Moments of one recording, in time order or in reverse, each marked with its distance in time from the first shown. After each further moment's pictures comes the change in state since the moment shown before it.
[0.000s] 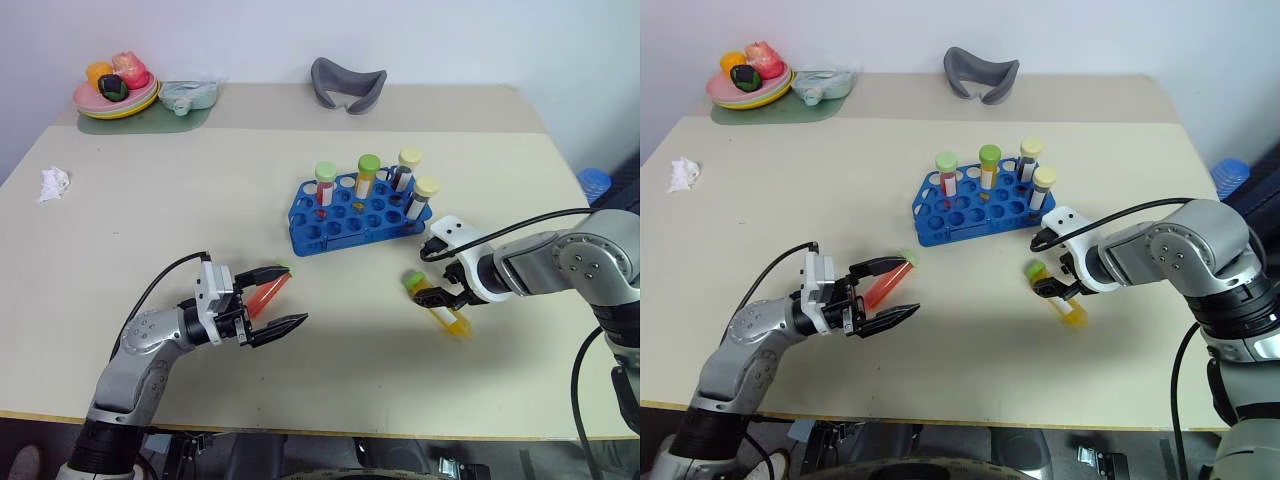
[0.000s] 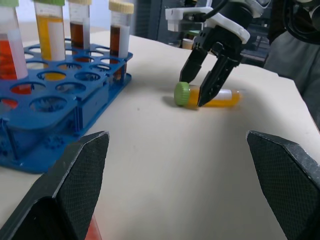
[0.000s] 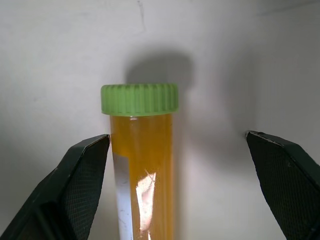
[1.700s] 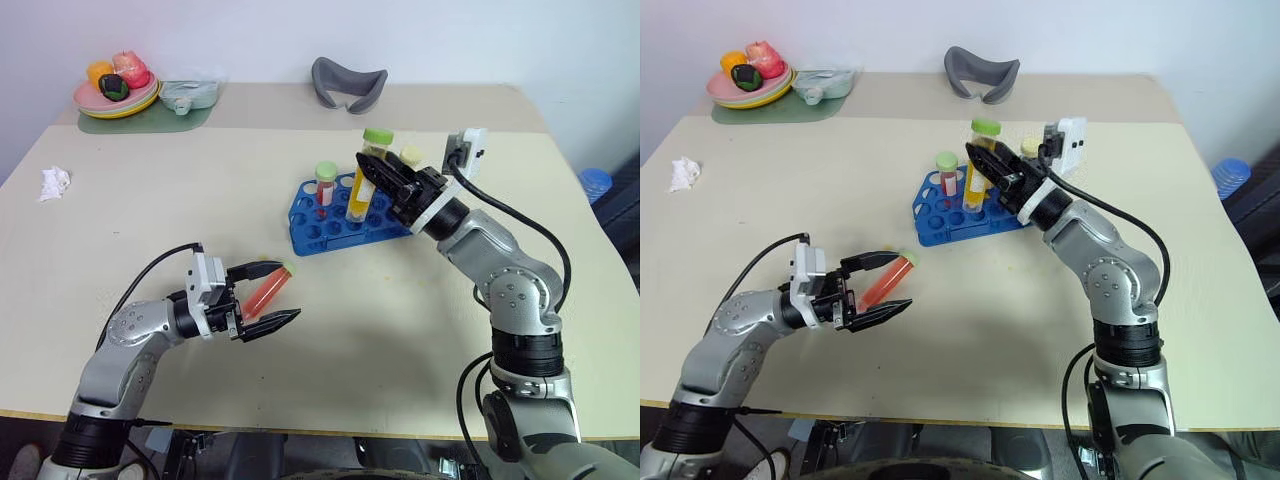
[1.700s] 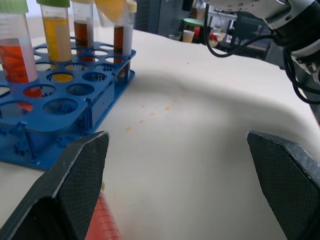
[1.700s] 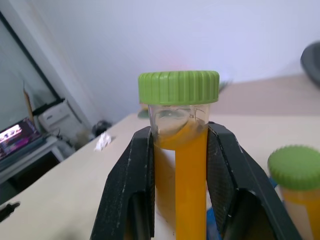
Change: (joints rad) left arm -0.021 0.068 0.029 -0.035 -0.030 0.071 0.004; right arm 0.177 0.656 -0.339 0.000 -0.226 -0.987 0.234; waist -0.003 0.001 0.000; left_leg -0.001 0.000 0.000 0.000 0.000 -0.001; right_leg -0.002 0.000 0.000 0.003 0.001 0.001
